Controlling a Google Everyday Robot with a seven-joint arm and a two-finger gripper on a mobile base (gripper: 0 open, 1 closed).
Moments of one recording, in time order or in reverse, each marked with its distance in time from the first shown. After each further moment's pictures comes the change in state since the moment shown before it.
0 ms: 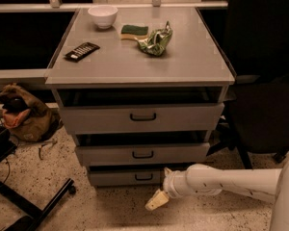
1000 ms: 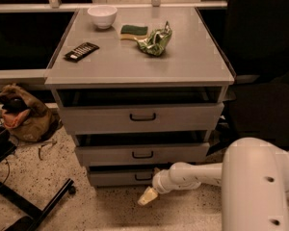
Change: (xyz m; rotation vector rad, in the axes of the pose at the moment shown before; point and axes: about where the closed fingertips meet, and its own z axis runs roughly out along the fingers) arm 0.018 -0.036 0.106 -0.012 0.035 -0.022
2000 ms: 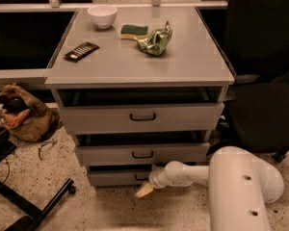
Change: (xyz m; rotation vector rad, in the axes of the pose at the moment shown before) arm 0.005 -0.046 0.065 0.040 -0.043 0.020
